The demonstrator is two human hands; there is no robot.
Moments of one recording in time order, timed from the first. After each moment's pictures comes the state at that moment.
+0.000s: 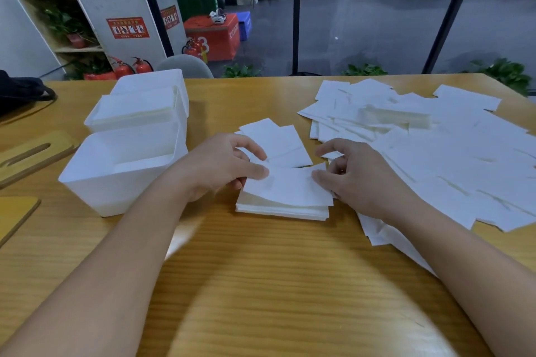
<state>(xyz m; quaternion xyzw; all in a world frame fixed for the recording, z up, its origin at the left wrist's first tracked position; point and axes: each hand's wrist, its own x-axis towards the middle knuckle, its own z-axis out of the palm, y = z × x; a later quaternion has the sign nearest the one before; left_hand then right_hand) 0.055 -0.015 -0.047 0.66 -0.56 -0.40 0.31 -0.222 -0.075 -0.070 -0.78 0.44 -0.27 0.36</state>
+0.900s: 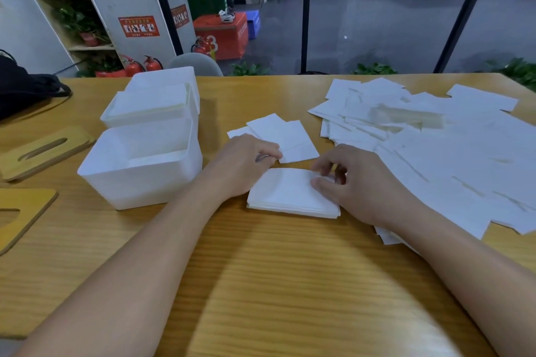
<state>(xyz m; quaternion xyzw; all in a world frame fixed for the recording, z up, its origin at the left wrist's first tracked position) 0.046 -0.029 -0.074 0.68 -0.69 -0.14 0.23 -0.213 -0.074 -0.087 -0.84 0.40 -0.27 0.25</state>
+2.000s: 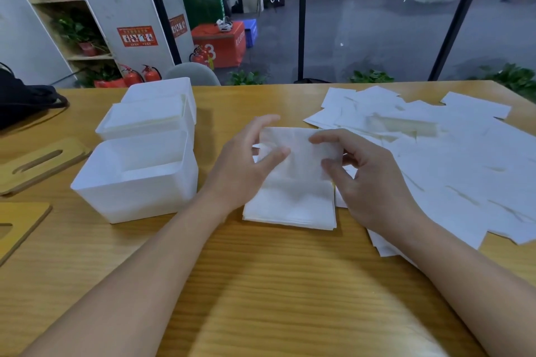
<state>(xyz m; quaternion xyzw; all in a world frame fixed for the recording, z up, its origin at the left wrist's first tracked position) 0.026 -0.021 -0.065 0.61 -0.64 -0.17 0.43 -0.214 -0.065 -0.070 -0.79 0.33 -0.43 0.29</state>
